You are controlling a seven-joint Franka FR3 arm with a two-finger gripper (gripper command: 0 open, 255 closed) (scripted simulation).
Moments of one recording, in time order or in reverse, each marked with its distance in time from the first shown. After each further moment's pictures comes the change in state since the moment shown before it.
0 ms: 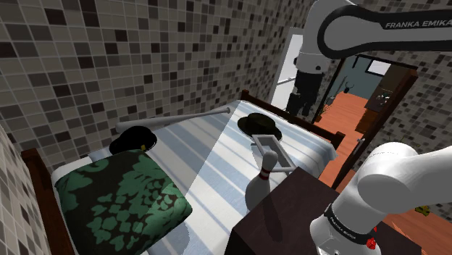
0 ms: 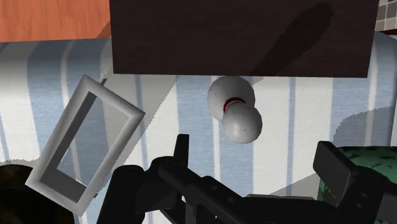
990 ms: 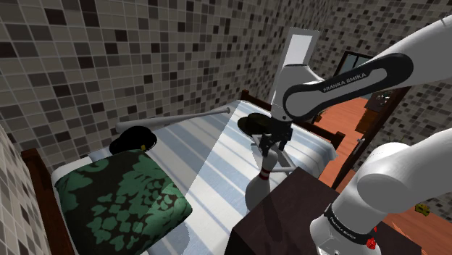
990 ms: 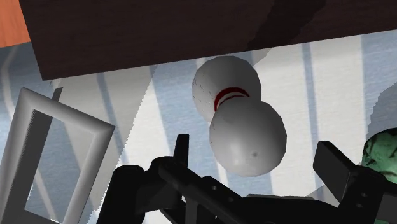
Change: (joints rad) arm -0.011 0.279 0.040 -0.284 0.060 0.596 0.162
